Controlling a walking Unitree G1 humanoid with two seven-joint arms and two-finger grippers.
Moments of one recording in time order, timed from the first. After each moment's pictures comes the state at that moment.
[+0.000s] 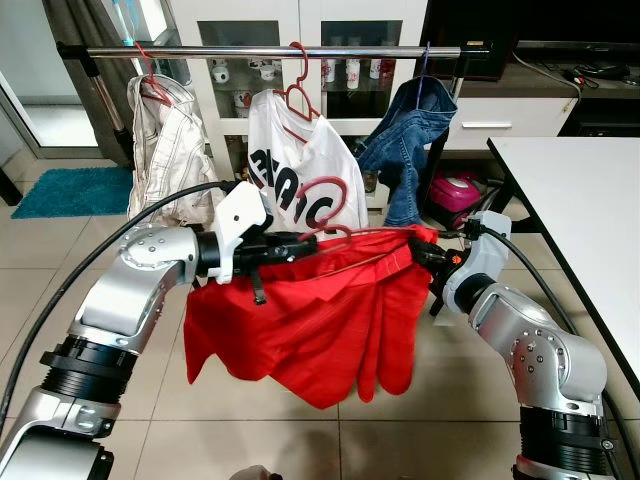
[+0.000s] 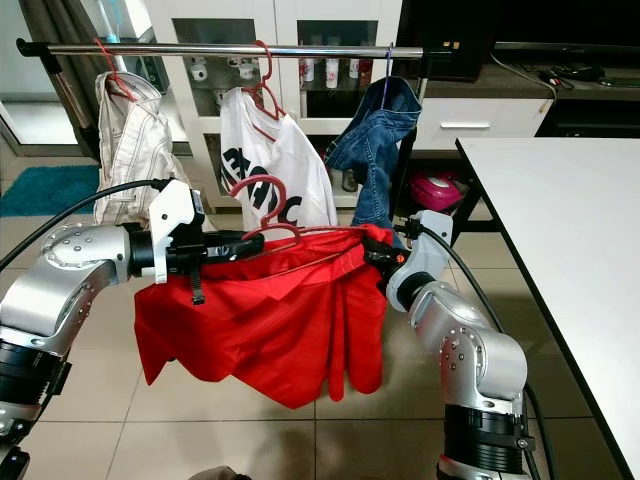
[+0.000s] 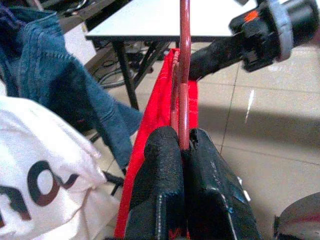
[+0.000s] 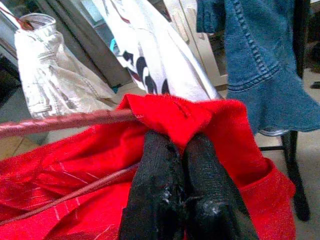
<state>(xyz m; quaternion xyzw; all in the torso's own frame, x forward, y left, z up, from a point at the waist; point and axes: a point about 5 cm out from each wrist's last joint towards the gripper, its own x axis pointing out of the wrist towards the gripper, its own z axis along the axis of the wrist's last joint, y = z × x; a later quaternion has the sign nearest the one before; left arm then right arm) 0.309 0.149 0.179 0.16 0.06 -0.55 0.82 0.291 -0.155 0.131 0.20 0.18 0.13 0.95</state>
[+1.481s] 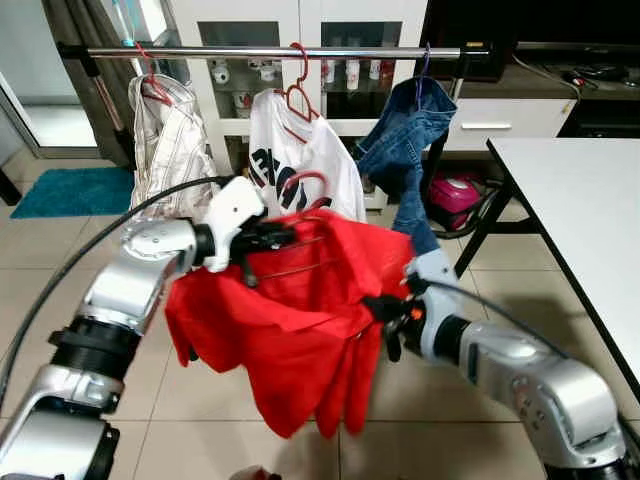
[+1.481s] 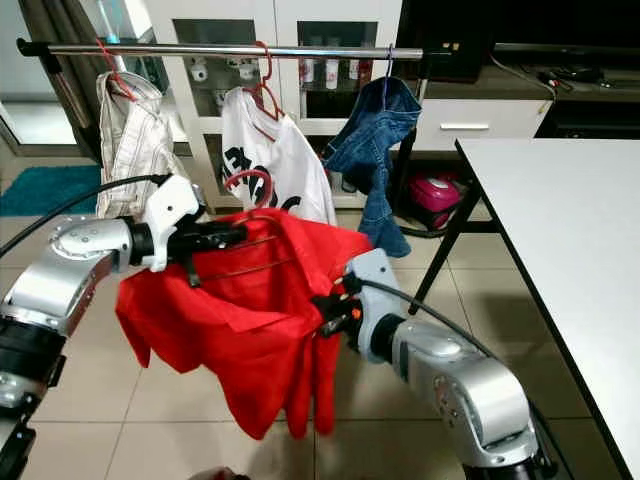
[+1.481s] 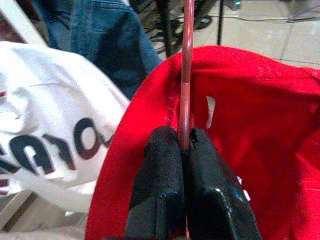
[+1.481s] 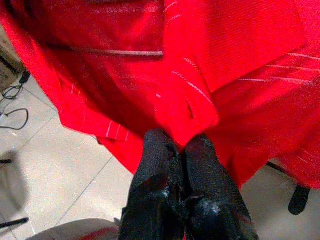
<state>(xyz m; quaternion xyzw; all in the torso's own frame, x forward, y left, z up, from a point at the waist) 0.335 0.167 0.168 0.20 0.10 -0.47 0.85 0.240 -0.117 0.122 0.03 0.25 0.32 0.91</state>
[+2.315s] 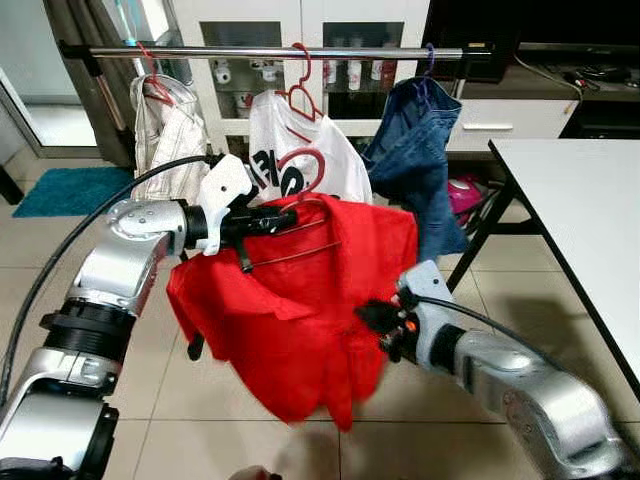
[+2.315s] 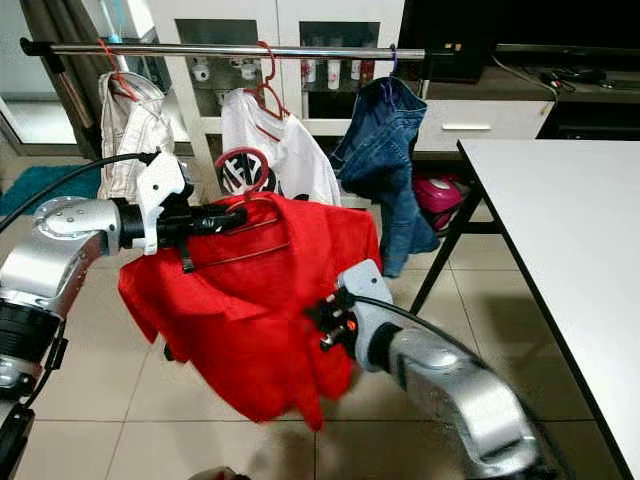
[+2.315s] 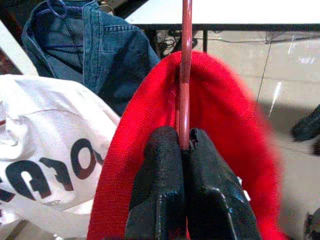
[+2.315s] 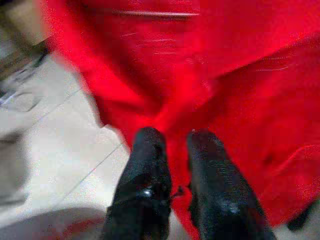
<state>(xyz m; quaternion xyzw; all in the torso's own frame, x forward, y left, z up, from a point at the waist) 0.340 0.172 0.189 0.19 0.07 -0.51 0.84 0.231 -0.121 0.121 -0.02 0.23 0.39 0.89</state>
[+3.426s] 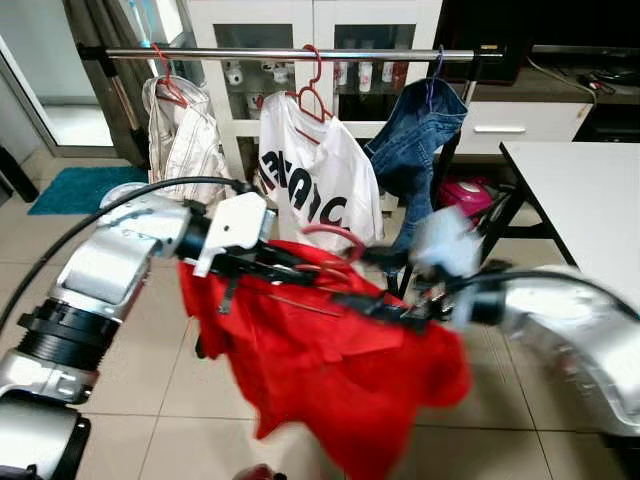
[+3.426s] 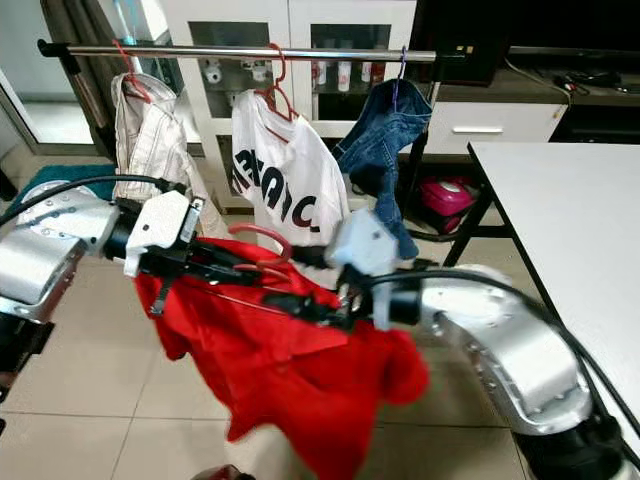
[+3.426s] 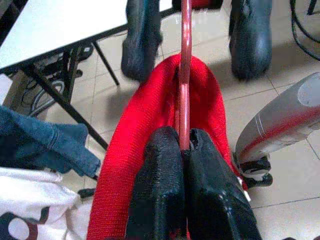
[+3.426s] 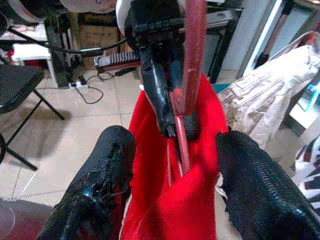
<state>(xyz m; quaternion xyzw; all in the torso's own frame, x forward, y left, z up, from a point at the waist) 0.298 0.145 0.212 0.28 0.04 -0.71 0.65 0.243 -0.109 0.202 -0.12 0.05 0.58 0.80</state>
